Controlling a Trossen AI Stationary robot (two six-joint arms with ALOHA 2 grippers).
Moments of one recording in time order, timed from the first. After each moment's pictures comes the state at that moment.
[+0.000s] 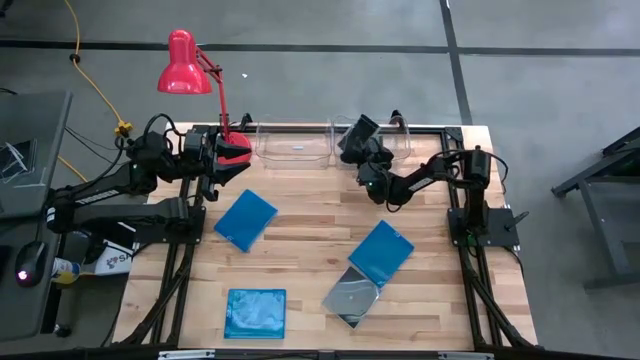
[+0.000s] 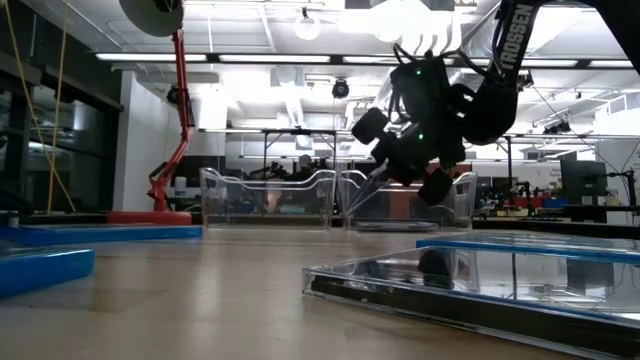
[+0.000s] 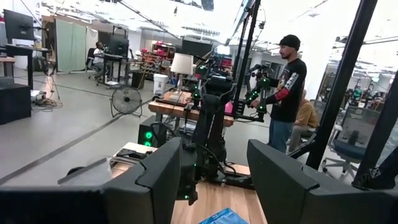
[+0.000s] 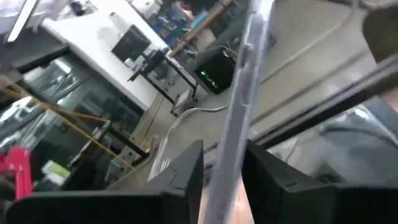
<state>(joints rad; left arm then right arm) 0.28 0.56 0.74 0.00 0.17 -0.19 -0.26 1.96 0.73 1.02 1.07 0.98</state>
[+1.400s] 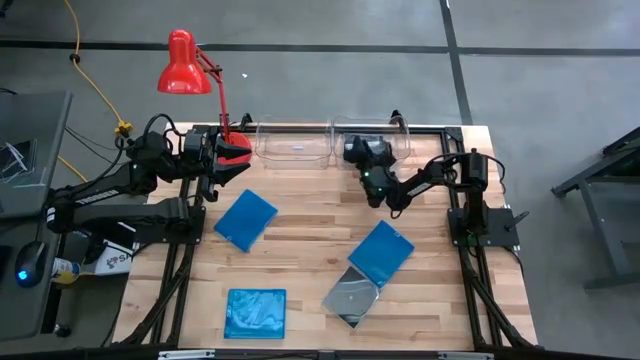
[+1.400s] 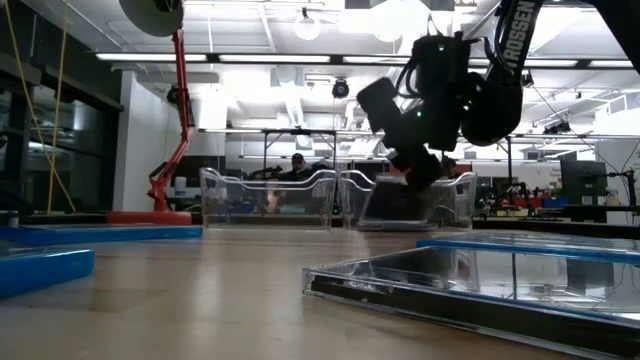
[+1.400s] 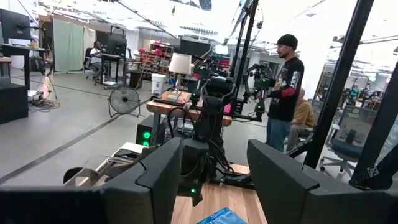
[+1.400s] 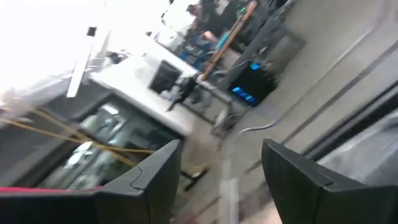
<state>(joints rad) 0.28 0.56 0.74 0.00 0.18 -0.19 -0.20 1.97 0.73 1.38 1.13 0.92</state>
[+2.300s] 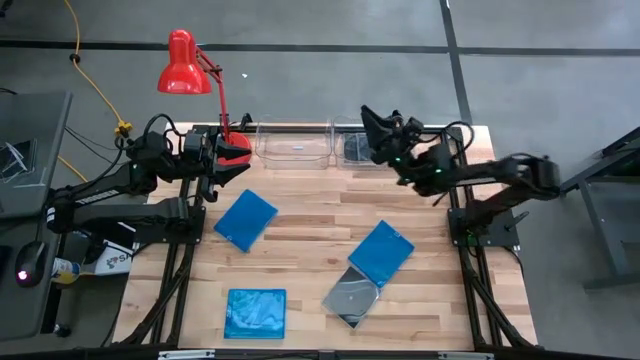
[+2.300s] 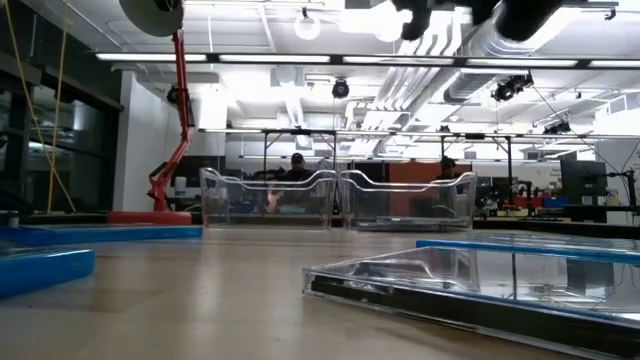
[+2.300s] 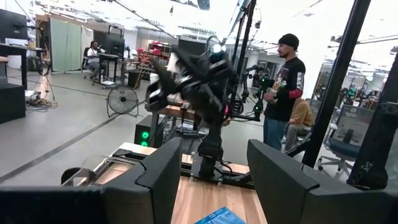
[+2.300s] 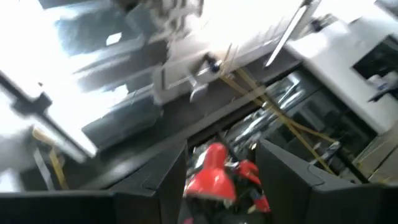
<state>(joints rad) 0.28 0.56 0.74 0.00 0.19 -0.19 -0.18 1.39 0.80 1.31 0.37 0.47</state>
